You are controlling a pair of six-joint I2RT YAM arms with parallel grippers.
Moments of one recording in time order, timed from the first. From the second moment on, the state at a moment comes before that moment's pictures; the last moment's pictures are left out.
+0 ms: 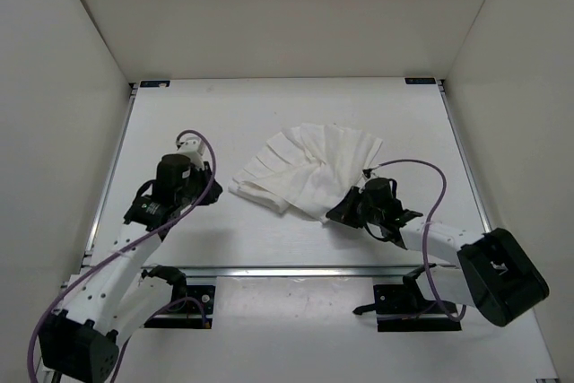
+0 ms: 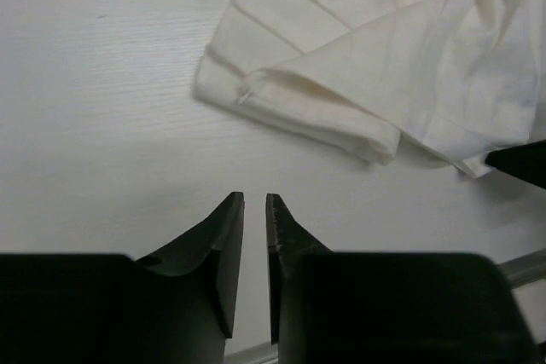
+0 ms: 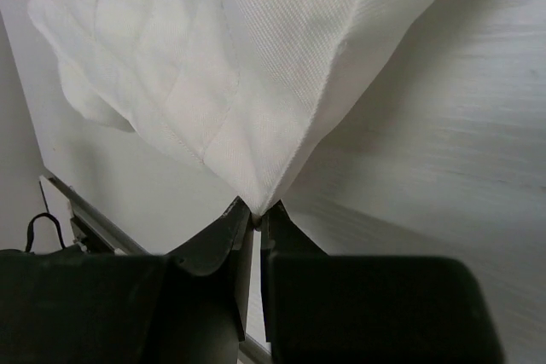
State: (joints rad) left arm -0.30 0.81 0.71 -0.58 0.03 -0.34; right arm 0.51 1.25 0.34 0.25 -0.27 0.91
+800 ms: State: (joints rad) left arm -0.40 1.21 0.37 0.29 0.20 -0.88; right arm 0.41 1.08 0.21 0.16 -0.32 0.77
